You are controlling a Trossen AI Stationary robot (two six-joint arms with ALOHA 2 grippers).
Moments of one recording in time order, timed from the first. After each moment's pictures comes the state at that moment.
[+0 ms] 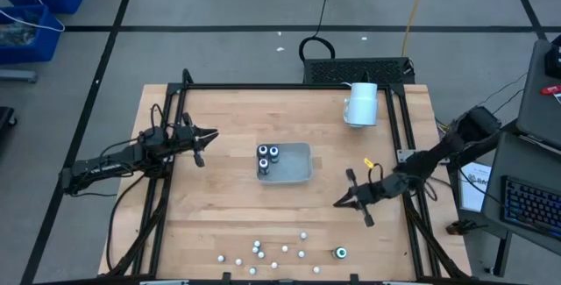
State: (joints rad) left arm 0.29 0.06 0.01 0.02 -0.05 0.10; right arm 0.58 1.30 0.14 0.98 0.26 0.08
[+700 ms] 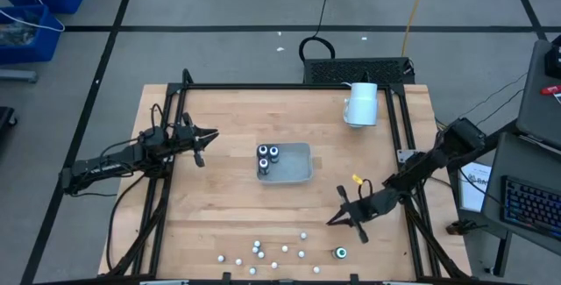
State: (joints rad) left arm 0.29 0.06 0.01 0.01 -0.05 0.10; right arm 0.67 1.55 0.29 1.04 0.24 0.06
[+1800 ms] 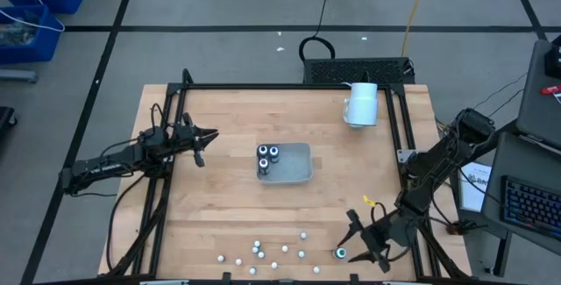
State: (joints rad) left arm 0.29 0.06 0.01 0.01 -0.05 0.07; right arm 0.92 1.38 0.58 0.42 0.35 0.20
